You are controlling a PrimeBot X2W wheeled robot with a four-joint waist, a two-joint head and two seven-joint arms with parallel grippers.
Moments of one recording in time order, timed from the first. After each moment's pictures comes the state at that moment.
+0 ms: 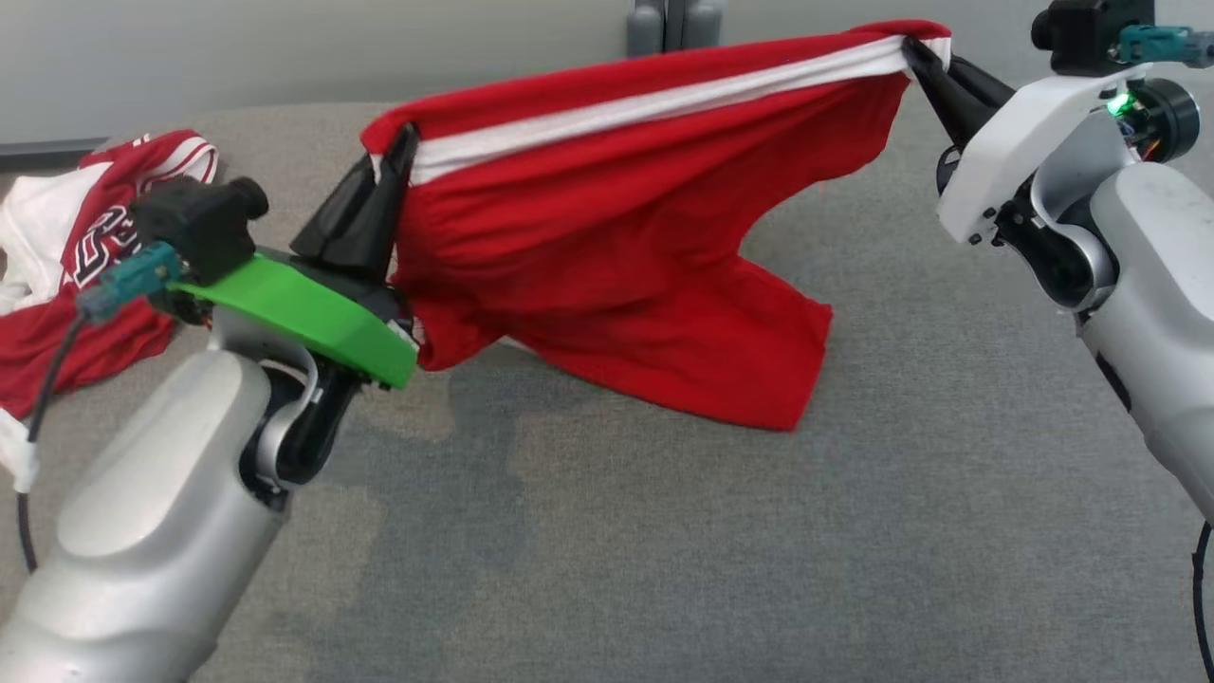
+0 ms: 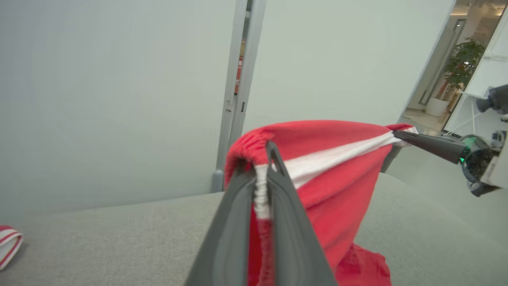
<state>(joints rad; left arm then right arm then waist) -0.70 0.41 -0.66 0.26 -0.92 -0.07 -0.19 -1.01 -0.40 0.61 0.64 0.77 0.13 0.02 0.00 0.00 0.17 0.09</state>
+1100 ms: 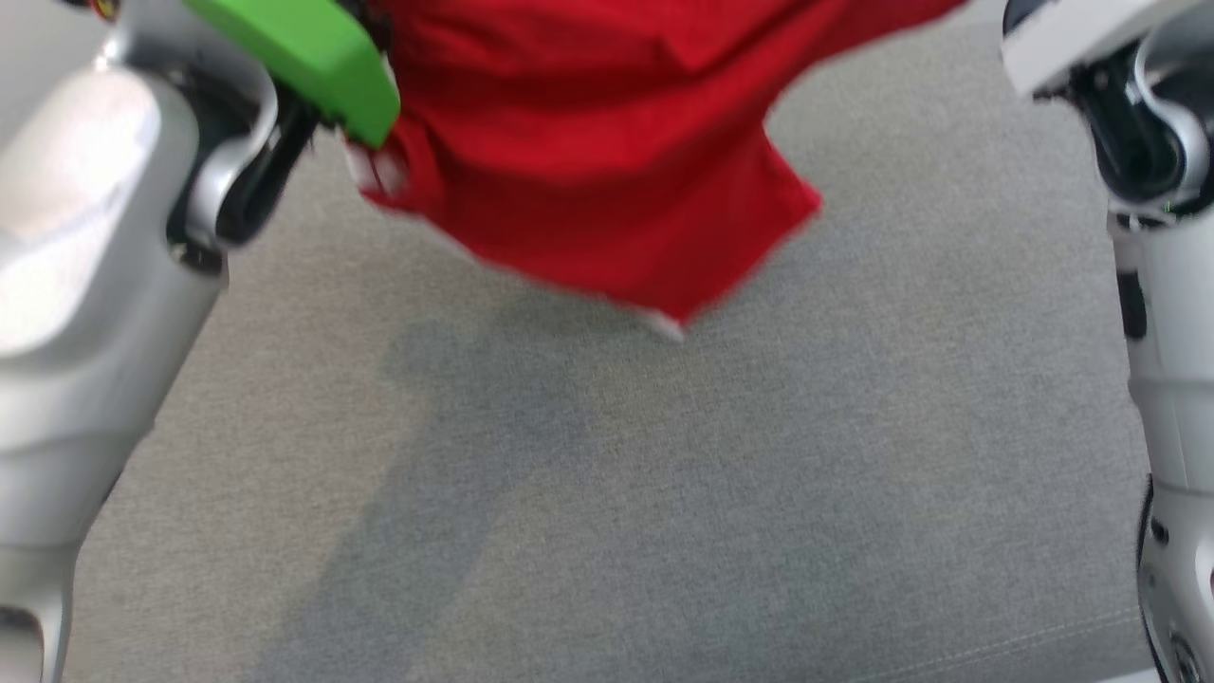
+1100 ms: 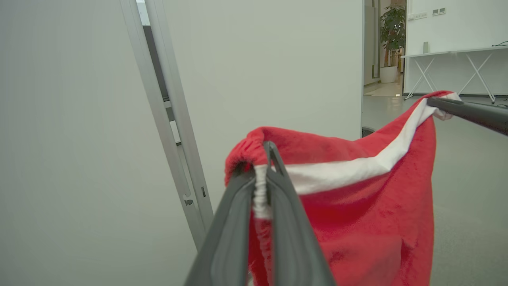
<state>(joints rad) -1.14 0.44 -0.71 0.23 -0.78 -0.05 0.05 -0.95 -0.21 0.09 0.19 0.52 0.13 0.24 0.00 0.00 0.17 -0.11</state>
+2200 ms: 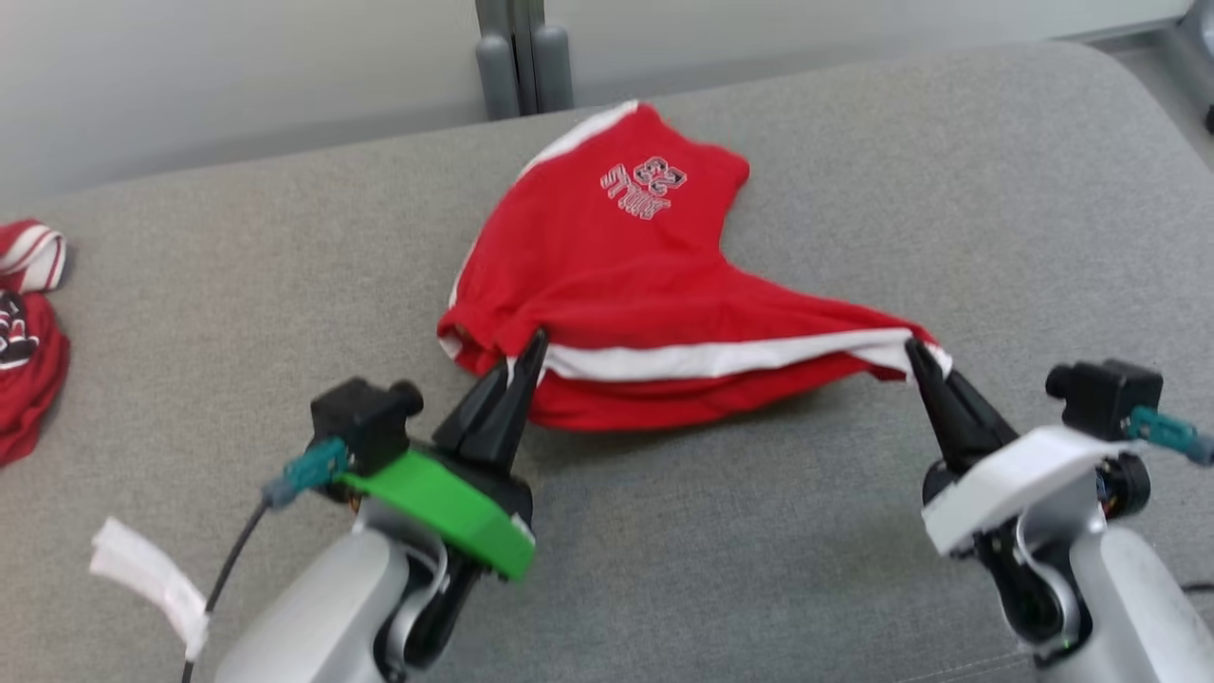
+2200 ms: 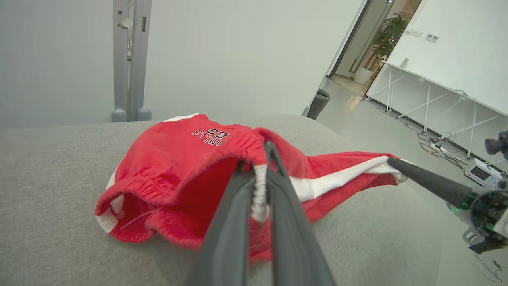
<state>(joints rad) -0.46 0.31 -0.76 0.23 -0.85 -0.08 -0.26 -0.22 -0.18 0.13 0.11 0.60 0.13 0.04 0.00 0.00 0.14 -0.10</state>
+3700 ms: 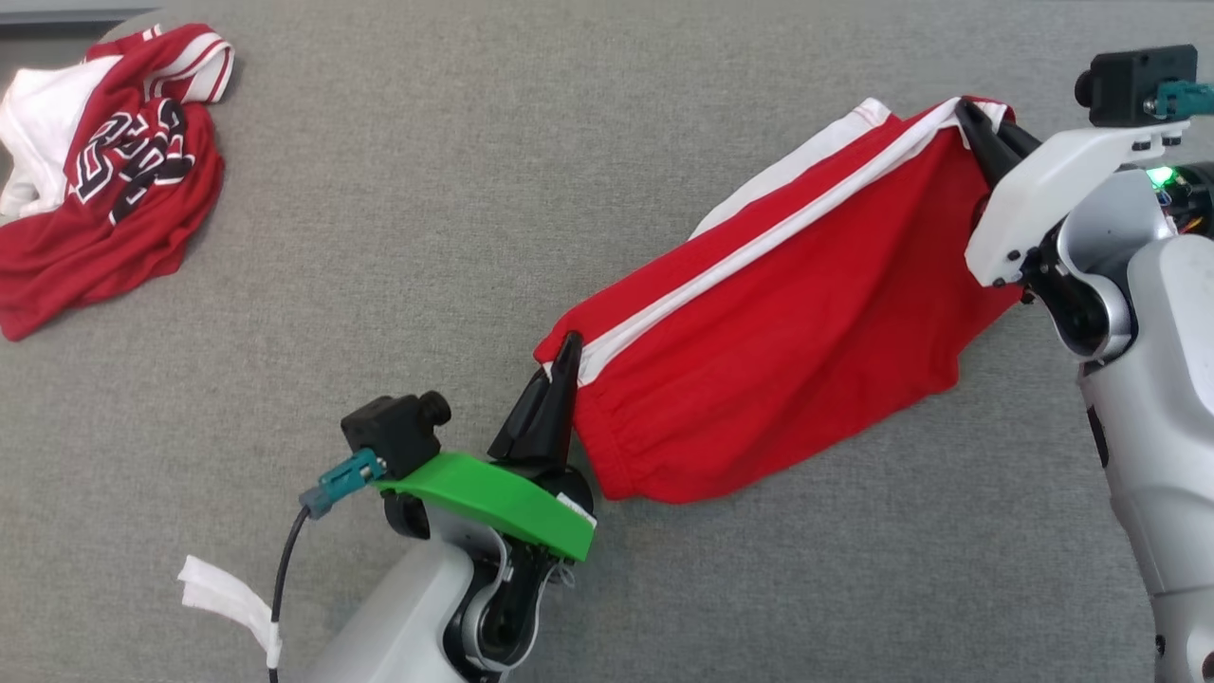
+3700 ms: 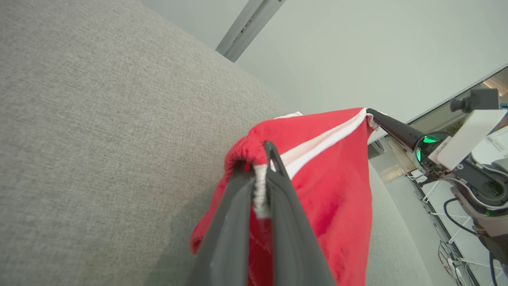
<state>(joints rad) -0.36 0.10 -0.64 0.25 -0.99 -0.05 -0.26 -0.74 -0.23 0.09 0.38 0.41 0.13 0.33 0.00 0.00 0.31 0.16</state>
